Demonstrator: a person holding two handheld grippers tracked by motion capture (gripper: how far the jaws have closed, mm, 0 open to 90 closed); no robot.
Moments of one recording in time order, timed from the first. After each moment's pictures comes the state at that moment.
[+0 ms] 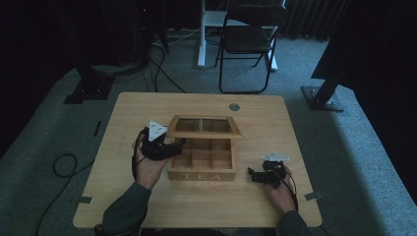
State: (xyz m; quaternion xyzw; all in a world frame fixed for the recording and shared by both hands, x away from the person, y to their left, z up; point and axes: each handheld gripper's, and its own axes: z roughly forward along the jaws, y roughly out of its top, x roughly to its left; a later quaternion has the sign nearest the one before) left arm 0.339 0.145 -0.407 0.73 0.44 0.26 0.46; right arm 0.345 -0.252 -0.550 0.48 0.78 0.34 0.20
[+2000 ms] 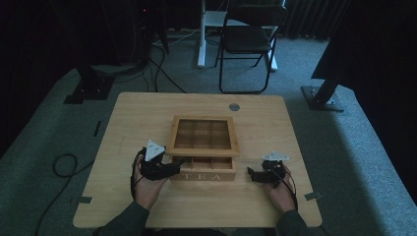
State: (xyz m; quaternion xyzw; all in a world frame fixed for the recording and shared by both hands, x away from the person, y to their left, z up) left arm 0.303 0.152 -0.453 0.73 0.46 0.21 0.46; right arm 0.346 -0.250 -0.550 0.48 0.78 0.34 0.20
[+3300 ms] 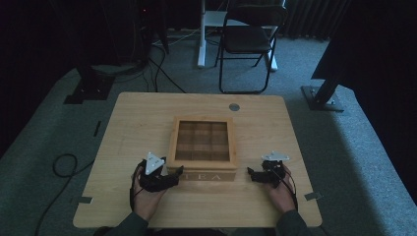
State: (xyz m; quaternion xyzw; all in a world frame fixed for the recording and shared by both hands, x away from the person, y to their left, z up) left arm 0.281 0.158 -0.473 0.73 0.46 0.22 0.46; right arm 0.346 -0.250 -0.550 0.48 0.78 0.34 0.20
